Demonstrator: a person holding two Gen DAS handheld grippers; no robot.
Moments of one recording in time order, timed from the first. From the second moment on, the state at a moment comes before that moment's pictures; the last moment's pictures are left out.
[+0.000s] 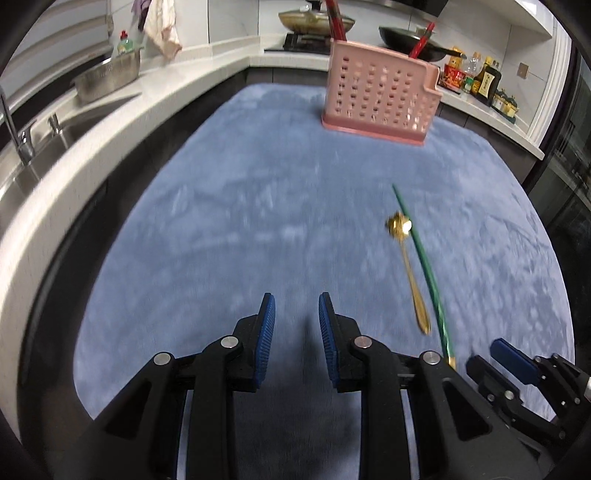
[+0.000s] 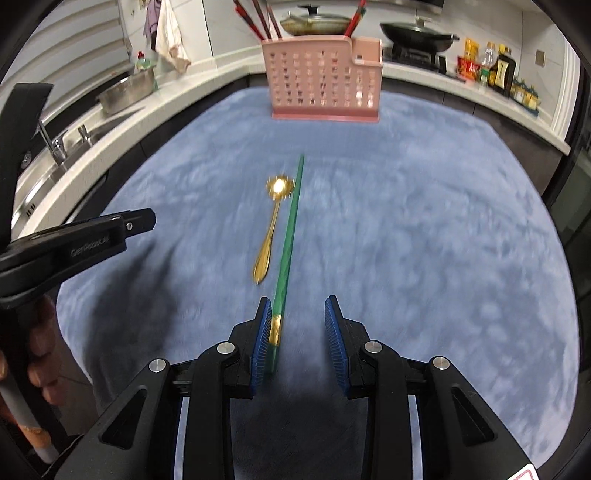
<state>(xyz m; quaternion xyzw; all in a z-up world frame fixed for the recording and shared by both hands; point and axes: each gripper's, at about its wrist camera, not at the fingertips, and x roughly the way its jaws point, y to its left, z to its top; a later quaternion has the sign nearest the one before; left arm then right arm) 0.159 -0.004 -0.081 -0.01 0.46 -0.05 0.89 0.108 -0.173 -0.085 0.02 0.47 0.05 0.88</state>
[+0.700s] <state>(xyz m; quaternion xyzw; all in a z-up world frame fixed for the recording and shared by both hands) 0.140 -0.011 -0.104 0.00 0.48 -0.07 0.88 0.106 -0.168 -0.112 0.03 0.48 0.03 0.88</state>
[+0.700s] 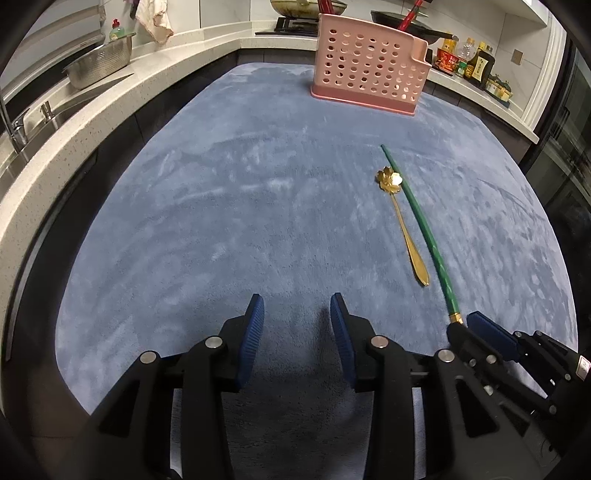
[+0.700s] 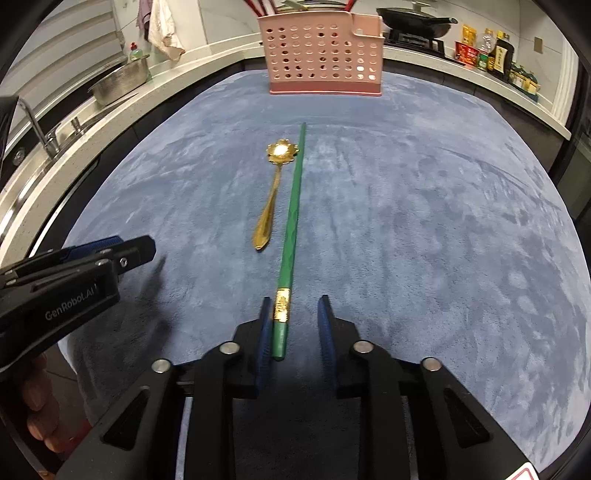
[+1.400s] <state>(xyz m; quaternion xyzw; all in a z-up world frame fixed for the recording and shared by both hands) 0.161 -0.058 -0.106 -0.05 0.48 -0.14 0.87 0.104 -0.220 -0.112 0.10 0.47 -0.01 0.87</state>
